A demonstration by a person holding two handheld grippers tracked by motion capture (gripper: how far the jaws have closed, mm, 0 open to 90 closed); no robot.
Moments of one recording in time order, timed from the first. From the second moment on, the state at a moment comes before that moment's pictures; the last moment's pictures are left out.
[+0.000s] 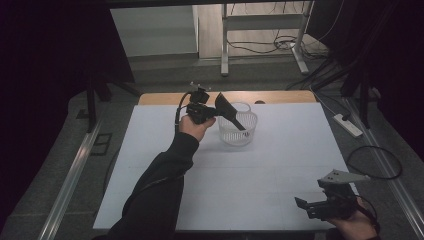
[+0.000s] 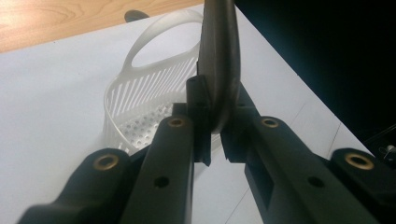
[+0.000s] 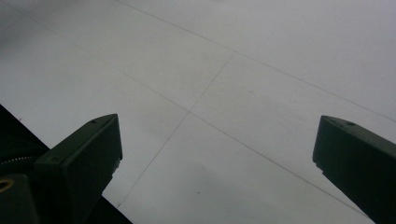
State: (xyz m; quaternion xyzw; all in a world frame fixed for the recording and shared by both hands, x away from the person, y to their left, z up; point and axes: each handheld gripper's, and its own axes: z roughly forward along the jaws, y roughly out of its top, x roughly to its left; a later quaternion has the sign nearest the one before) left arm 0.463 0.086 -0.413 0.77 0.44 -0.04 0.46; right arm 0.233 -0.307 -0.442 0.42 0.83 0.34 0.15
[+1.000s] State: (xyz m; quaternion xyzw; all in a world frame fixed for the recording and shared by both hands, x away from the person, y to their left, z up) left arm 0.470 0.088 -0.442 0.75 0.47 -0.04 0.47; right arm 0.234 -0.306 -0.443 0.42 0.83 0.34 0.14
